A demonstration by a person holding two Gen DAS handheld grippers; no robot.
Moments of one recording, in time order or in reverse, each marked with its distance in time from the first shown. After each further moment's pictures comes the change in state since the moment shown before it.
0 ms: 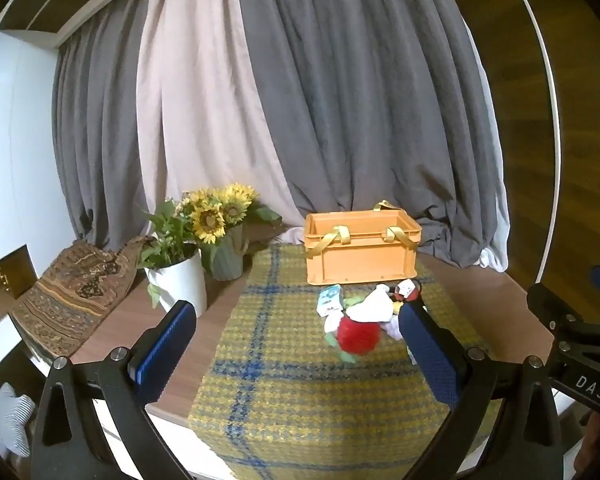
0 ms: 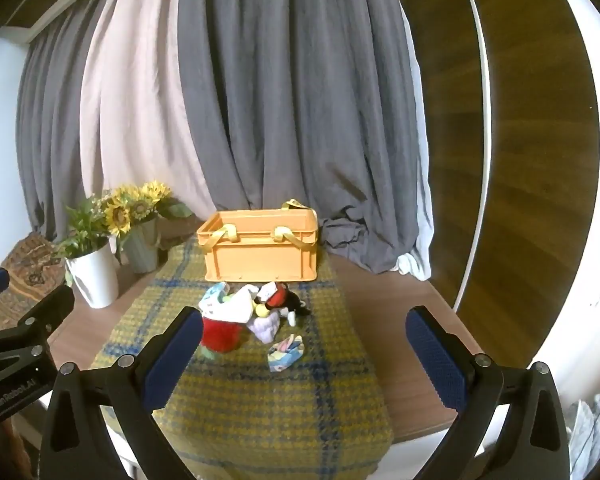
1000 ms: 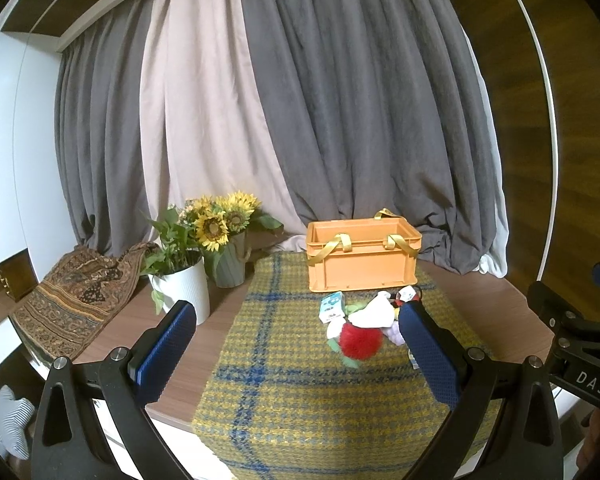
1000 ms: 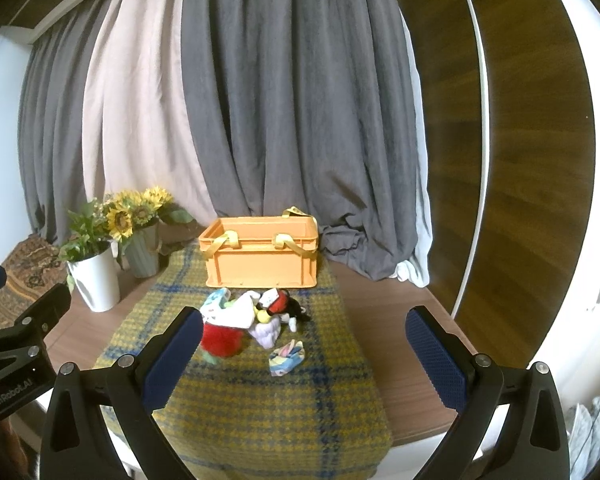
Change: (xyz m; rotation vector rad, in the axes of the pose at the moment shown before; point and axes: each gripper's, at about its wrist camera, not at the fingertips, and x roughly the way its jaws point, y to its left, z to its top) left arm 0.003 -0.003 -0.019 -0.001 -0.040 0.014; right arm -0.005 0.000 0.001 -0.006 -0.020 -0.001
